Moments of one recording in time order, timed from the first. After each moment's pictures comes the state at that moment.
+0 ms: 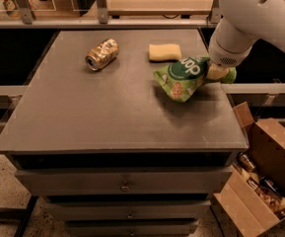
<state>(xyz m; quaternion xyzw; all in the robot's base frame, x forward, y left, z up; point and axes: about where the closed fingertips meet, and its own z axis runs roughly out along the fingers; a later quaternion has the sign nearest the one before) 0.629 -0.208 0.874 -0.61 0.75 -0.16 0.19</state>
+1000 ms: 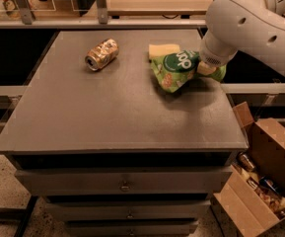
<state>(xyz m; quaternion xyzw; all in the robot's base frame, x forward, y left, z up) 0.674 -0.200 0.869 -0.53 0.79 -0.20 0.26</state>
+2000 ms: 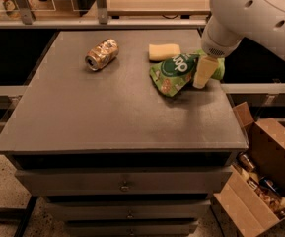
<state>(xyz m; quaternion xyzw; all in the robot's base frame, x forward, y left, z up) 0.675 -0.195 0.890 -0.55 0.77 -0.19 0.26</state>
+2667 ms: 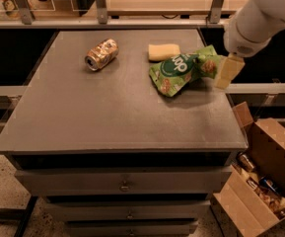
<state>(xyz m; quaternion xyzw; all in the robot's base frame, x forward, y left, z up) 0.636 -0.218 0.909 -0.60 0.75 -0.15 0.25</state>
